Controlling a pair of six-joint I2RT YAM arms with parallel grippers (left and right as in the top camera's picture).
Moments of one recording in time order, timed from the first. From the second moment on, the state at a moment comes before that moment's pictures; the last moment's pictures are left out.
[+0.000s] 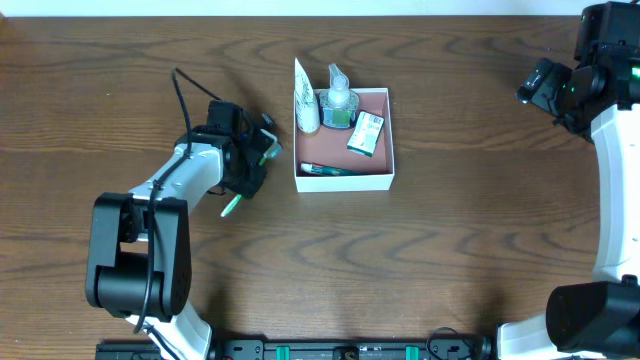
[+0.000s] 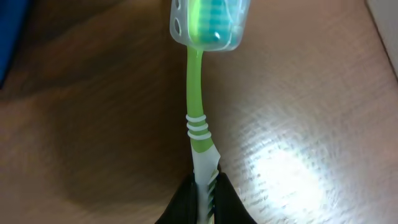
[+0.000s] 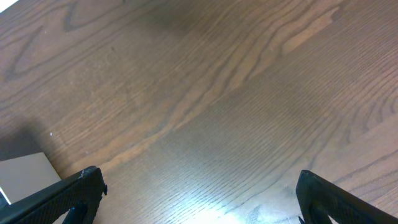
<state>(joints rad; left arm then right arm) -0.12 1.84 1.05 -0.57 0.13 0.34 -0.13 1.67 1.75 -1.19 0.19 0.48</state>
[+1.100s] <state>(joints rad) -0.23 1.25 1.15 -0.63 0.18 0.06 -0.13 1.67 1.75 -1.19 0.19 0.48</state>
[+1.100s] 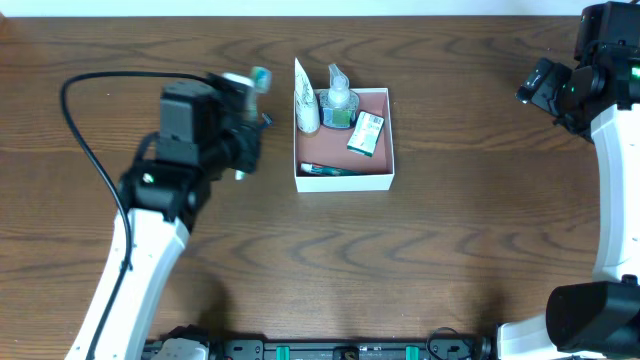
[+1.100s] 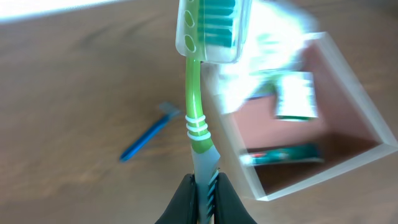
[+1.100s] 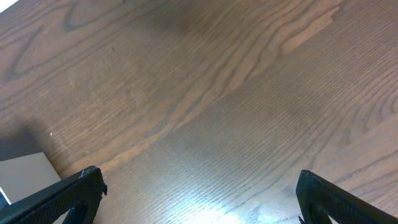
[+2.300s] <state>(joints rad) -0.57 1.68 1.15 -0.31 0.09 0.91 -0.13 1.67 1.75 -1.19 0.19 0.48</state>
